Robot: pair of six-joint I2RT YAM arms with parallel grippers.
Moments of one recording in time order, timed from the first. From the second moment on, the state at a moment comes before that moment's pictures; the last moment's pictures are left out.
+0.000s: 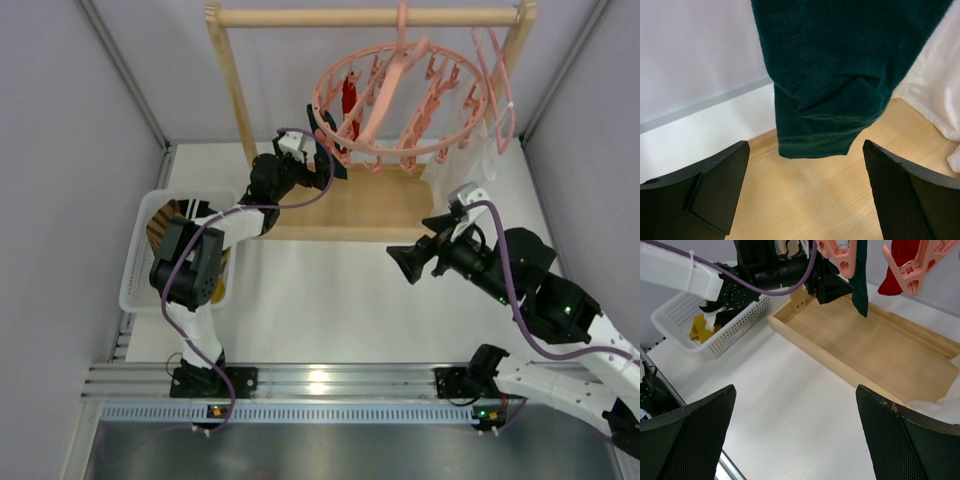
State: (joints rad) left arm -0.37 1.86 1.14 0.70 0.24 -0.10; right arm 0.89 0.69 1.06 -0.49 0.15 0.13
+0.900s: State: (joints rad) left arm -0.43 1.95 1.18 0.86 0.18 -0.15; right arm 0.89 0.79 1.04 -0.43 0.15 0.08
